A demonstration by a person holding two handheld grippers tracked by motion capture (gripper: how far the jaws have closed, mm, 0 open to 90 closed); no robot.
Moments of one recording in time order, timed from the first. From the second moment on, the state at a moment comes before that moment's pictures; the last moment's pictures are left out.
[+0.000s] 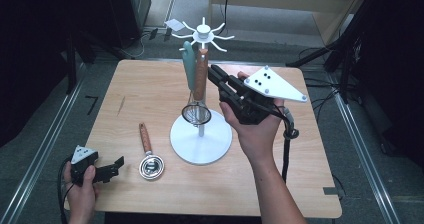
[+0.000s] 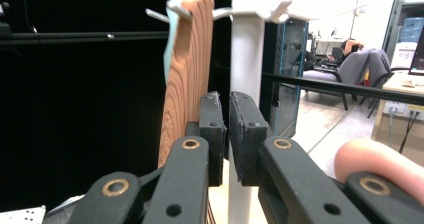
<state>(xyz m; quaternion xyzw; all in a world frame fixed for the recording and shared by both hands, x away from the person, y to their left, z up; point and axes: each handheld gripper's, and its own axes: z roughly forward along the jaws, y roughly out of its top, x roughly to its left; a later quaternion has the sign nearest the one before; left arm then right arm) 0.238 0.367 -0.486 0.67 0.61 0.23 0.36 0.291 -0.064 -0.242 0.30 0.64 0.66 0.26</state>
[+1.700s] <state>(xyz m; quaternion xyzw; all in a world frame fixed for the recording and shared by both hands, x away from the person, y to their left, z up) 0.237 0.365 -0.486 0.67 0.61 0.24 0.35 0.285 -0.172 -0.423 0.42 0.68 0.52 0.29</state>
